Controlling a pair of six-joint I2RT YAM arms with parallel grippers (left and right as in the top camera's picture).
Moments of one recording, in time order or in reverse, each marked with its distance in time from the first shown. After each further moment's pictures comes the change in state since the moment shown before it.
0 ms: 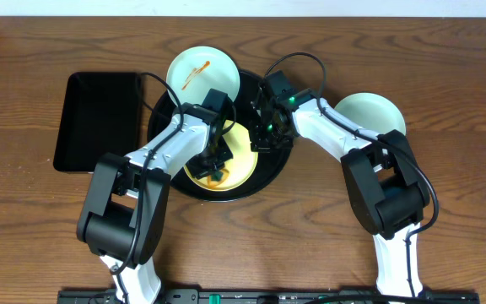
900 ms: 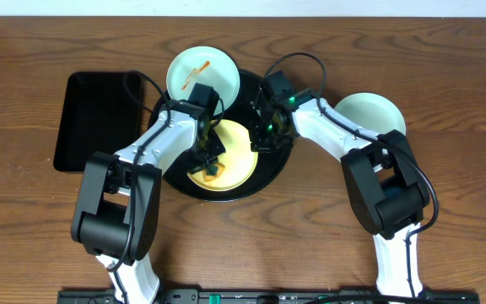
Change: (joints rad) left arm 0.073 0.000 0.003 0.018 0.074 0.059; right arm 0.000 0.000 0.000 0.000 0.000 -0.007
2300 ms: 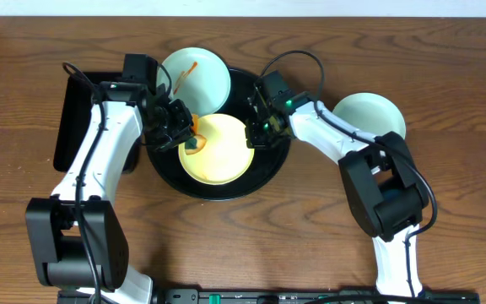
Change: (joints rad) left arm 0.254 -0.192 0.124 -0.123 0.264 0.259; right arm 0.024 -0.007 -0.017 0.100 0.047 0.039
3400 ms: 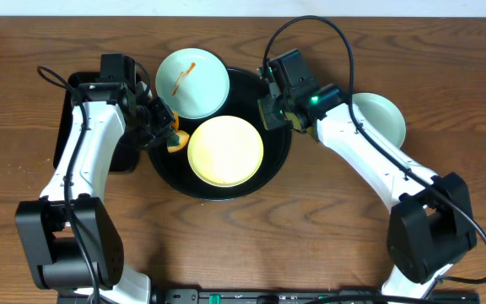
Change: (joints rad) left arm 0.093 0.000 0.000 0.006 -0.042 0.003; right arm -0.003 -0.307 -0.029 -0.019 0.330 -0.275
